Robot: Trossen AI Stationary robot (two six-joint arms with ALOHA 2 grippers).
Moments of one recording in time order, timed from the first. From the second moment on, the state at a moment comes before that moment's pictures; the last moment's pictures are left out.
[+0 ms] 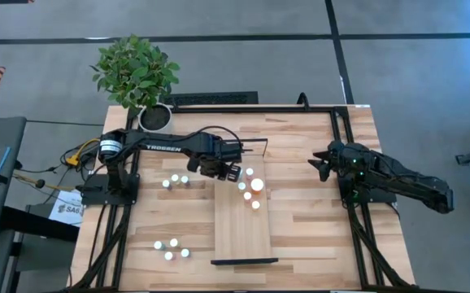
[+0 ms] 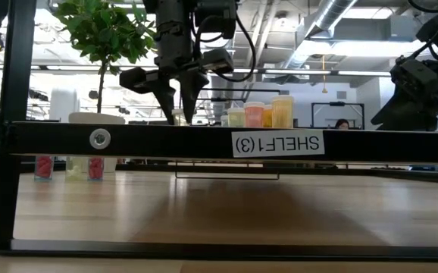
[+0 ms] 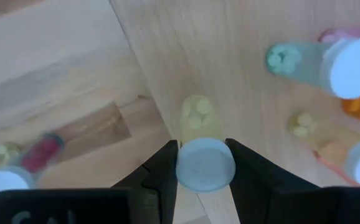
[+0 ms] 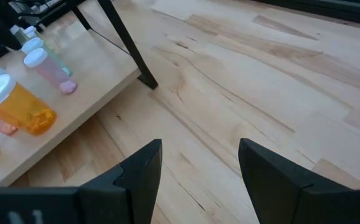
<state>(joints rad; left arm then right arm) 0.09 1.87 1.53 -1.07 0.06 -1.17 -0.37 0.10 0.20 -0.63 0.11 0.45</state>
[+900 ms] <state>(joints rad) 0.08 1.88 1.53 -1.05 0.06 -1.26 -0.37 0.10 0.20 -0.63 0.10 0.45</state>
